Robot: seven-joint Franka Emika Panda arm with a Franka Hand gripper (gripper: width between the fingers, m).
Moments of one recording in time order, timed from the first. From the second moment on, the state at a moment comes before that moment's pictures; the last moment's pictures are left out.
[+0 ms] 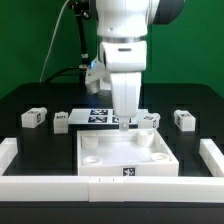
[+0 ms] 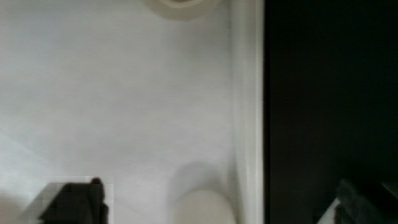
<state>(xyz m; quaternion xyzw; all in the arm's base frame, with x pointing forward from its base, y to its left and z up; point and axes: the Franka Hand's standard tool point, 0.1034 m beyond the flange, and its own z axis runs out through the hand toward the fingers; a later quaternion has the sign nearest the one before) 0.478 -0.001 0.040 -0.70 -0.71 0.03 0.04</state>
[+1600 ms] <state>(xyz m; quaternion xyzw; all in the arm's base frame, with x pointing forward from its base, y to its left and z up) 0.474 -0.013 0.017 -0.71 -0.70 0.03 0.06</state>
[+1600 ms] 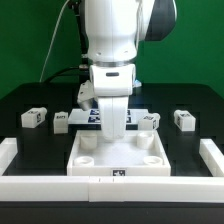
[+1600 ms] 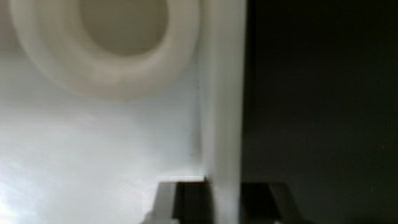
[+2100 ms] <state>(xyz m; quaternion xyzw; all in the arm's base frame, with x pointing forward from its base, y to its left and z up) 0.476 0.006 0.017 -0.72 -0.69 0.03 0.05</state>
